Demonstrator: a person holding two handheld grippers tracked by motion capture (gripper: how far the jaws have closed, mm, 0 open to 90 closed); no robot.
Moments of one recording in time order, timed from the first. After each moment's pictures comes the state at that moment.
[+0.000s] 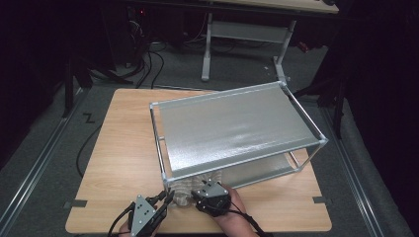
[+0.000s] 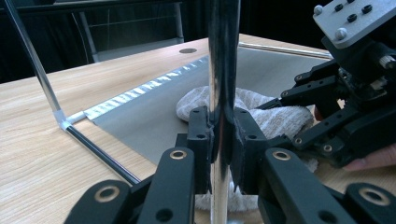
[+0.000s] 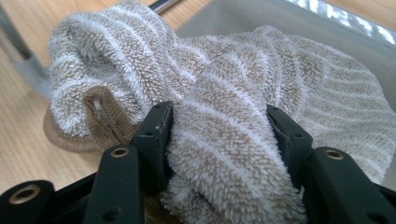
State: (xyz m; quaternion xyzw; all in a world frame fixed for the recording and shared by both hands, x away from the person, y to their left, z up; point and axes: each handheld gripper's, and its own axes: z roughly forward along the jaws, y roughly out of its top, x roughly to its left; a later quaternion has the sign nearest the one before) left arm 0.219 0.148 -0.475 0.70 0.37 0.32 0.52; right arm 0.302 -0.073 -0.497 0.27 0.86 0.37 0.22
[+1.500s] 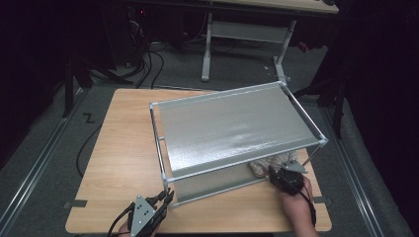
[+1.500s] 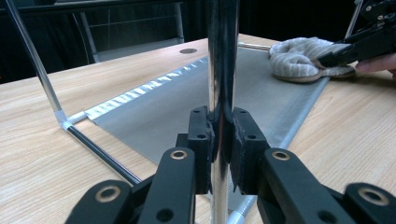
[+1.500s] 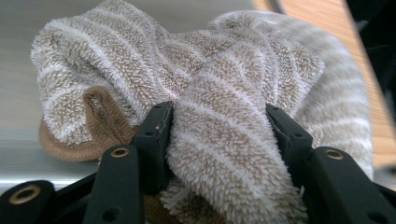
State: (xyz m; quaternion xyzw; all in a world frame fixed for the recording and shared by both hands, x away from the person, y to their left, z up) left arm 0.218 0.148 -0.474 0.70 0.37 0.32 0.52; right arm 0.372 -0.283 -0.495 0.50 0.75 0.29 0.33
